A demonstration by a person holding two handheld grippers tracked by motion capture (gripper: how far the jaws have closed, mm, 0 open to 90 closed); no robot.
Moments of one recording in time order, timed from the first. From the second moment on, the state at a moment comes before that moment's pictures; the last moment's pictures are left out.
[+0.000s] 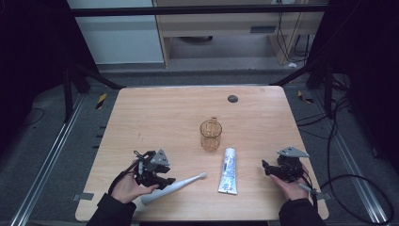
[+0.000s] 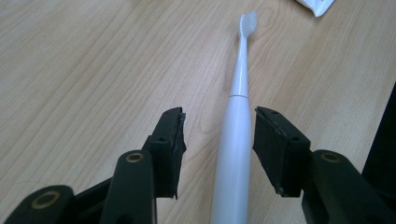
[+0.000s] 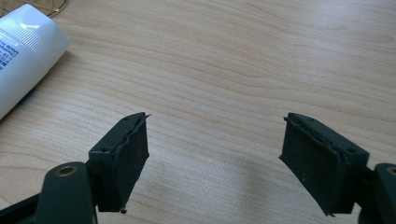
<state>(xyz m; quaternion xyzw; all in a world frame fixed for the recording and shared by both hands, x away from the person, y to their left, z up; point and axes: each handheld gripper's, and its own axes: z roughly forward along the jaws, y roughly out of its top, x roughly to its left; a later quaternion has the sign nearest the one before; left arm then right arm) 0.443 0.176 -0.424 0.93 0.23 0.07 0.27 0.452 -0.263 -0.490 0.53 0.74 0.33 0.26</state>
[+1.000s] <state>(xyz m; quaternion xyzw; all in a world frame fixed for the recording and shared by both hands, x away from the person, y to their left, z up) 0.446 0.145 -0.448 0.96 0.19 0.05 0.18 0.453 -0.264 -0.490 0.53 0.74 0.33 0.26</state>
